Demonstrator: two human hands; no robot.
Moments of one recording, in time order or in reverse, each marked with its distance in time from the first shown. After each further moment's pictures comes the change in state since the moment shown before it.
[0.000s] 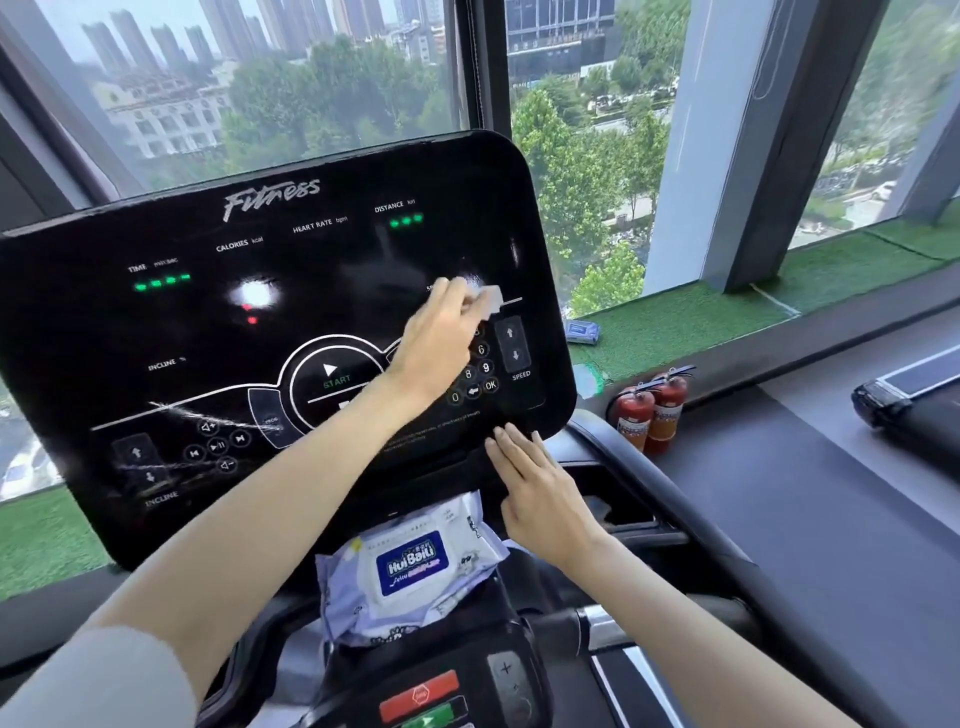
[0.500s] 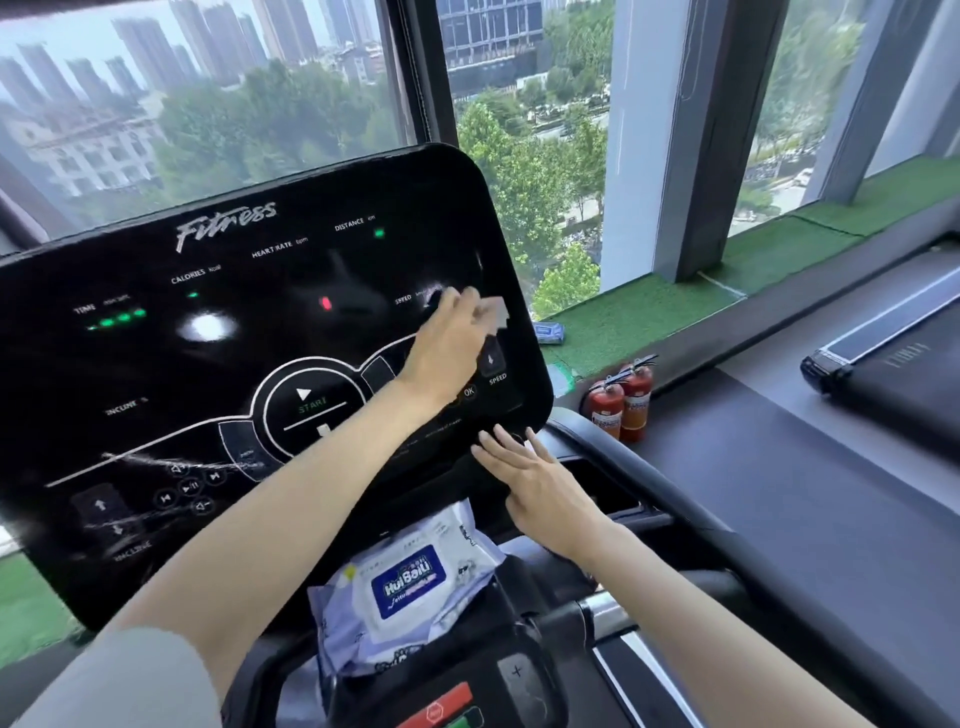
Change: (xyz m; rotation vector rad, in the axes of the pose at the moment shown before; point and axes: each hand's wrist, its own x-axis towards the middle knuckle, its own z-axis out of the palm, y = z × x) left_hand 0.017 0.023 0.017 0.075 -0.150 0.159; right_hand -0.005 0.012 -0.009 0.148 -0.046 0.012
